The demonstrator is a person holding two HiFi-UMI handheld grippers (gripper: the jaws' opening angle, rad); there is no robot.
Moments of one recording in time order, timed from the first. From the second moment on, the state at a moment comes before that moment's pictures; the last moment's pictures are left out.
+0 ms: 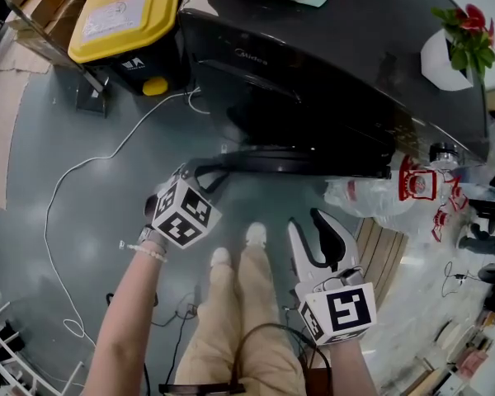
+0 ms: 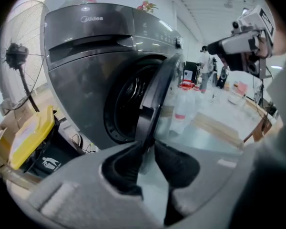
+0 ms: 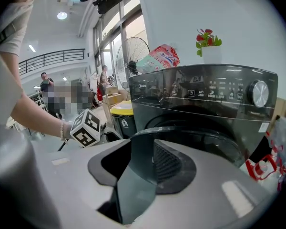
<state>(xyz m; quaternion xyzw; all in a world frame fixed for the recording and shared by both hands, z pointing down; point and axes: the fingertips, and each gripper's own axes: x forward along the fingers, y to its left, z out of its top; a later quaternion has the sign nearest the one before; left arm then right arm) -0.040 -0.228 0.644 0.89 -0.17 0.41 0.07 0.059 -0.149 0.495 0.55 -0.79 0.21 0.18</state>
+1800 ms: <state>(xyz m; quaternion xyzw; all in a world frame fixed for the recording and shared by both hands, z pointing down) -0.096 -0.128 0.591 0.90 -0.16 0.39 0.09 0.042 -0.126 0.561 0.69 -0.61 0.39 0.10</state>
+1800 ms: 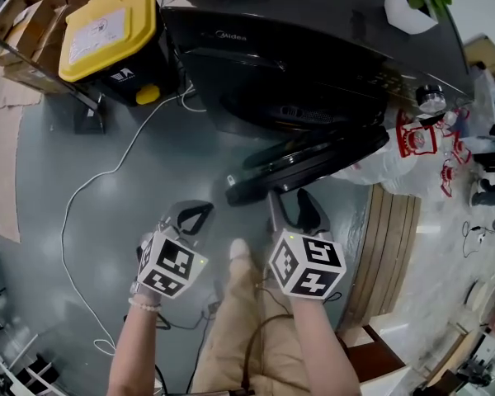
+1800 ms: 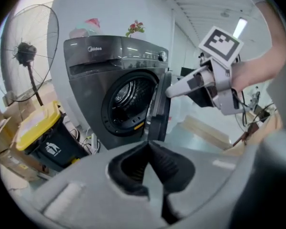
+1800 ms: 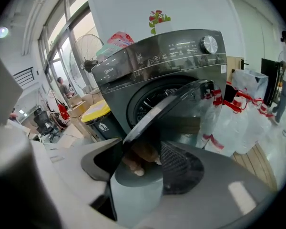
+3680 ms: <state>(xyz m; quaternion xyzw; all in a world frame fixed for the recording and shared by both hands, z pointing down) 0.028 -0.060 0.512 0.93 -0.16 0.30 0.12 0.175 0.118 0.560 0.70 -0.57 0.38 0.21</state>
